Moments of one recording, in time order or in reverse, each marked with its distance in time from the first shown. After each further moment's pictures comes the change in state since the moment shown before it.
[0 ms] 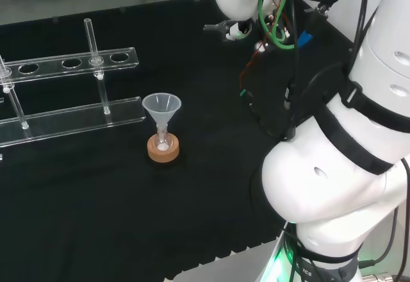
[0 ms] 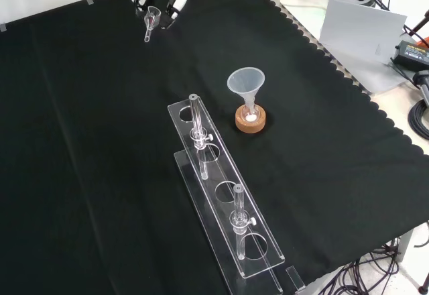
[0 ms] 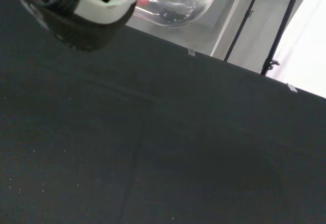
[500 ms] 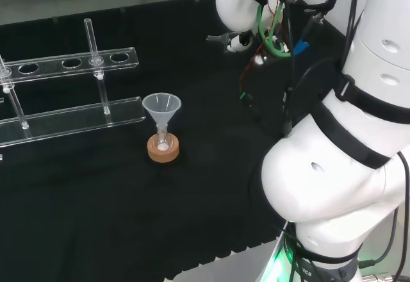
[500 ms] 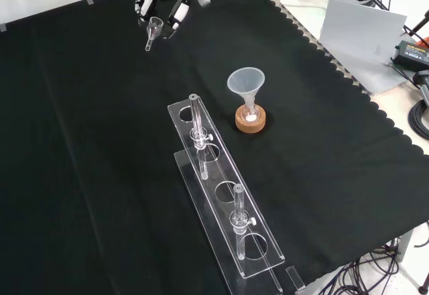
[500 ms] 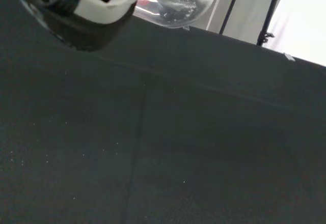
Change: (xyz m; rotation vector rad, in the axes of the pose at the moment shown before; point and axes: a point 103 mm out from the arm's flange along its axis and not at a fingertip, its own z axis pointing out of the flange) arm 0.007 -0.010 0.034 0.038 0.041 0.063
